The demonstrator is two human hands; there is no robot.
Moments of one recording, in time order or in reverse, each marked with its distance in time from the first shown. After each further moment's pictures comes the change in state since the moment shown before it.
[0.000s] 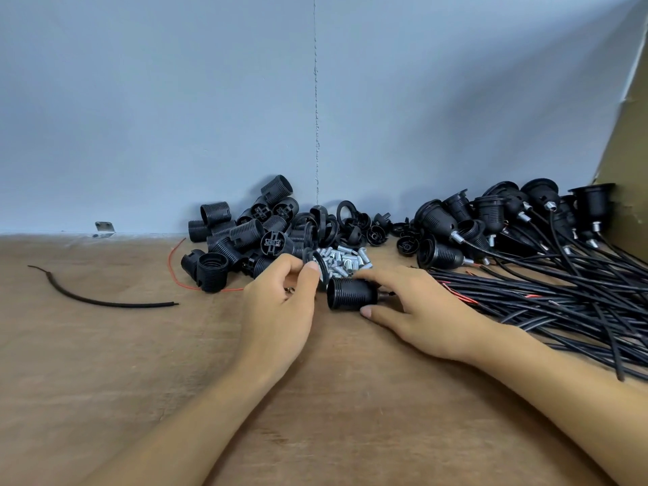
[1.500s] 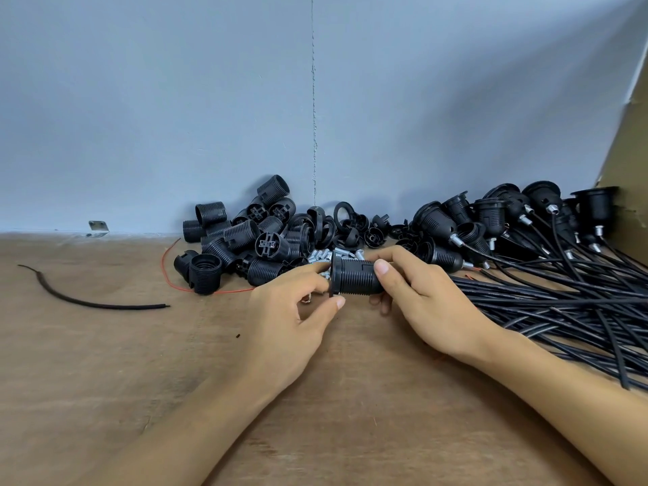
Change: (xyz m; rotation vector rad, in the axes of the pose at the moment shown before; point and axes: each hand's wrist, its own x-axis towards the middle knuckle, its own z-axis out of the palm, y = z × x) left_hand -0.005 -0.007 0.000 0.206 -0.144 0.326; right_hand -0.002 -0.001 -0.004 0.462 0.156 0.120
